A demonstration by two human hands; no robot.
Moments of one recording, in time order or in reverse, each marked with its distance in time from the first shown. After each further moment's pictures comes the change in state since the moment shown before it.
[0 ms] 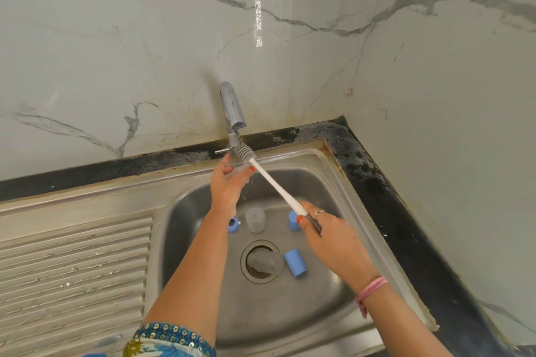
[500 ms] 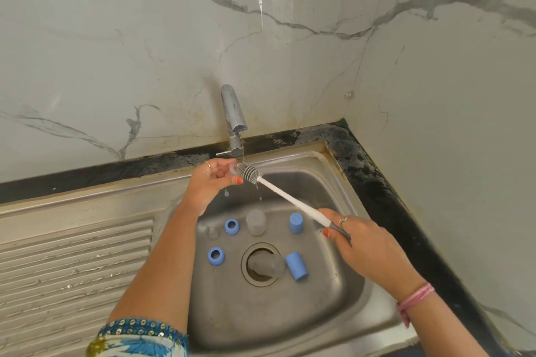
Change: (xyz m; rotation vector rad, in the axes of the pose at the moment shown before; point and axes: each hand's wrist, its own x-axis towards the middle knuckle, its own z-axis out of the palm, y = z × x) left_hand 0.013 0.028 -0.052 0.225 -0.370 0.229; right_hand -0.012 0.027 -0.042 -0.288 -0.007 -0.173
